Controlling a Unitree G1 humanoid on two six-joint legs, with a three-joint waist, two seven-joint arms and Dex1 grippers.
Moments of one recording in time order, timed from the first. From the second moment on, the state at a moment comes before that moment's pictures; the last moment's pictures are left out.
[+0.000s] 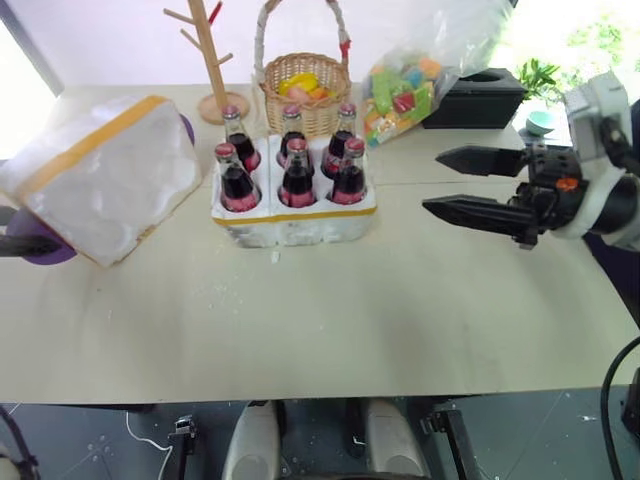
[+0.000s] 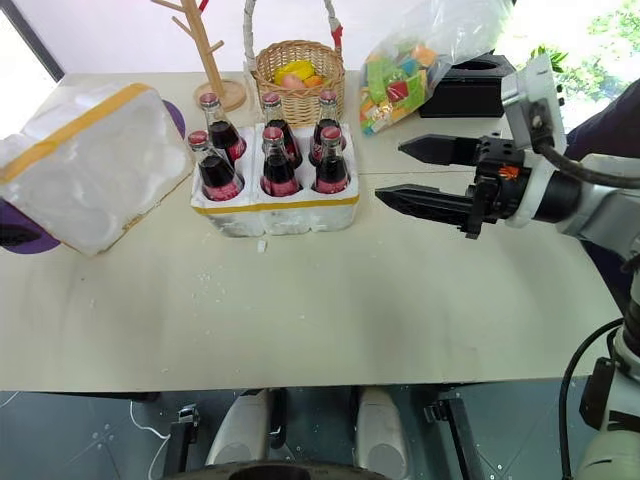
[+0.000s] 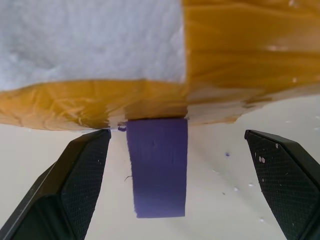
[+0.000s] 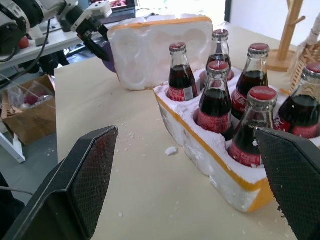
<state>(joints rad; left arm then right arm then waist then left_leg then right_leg) -1.10 1.23 -0.11 1.27 0.19 0.12 -1.44 -0.61 -0.94 -0.37 -0.41 1.07 1.10 0.84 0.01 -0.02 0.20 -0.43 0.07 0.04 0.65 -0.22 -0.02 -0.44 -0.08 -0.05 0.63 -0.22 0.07</state>
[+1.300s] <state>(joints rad) -0.96 1.02 -0.04 0.64 0.41 -0.72 -0.56 -0.45 -0.96 -0.41 -0.47 1.24 1.06 0.59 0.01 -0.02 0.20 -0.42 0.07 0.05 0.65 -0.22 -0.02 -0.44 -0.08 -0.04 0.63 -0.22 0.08</state>
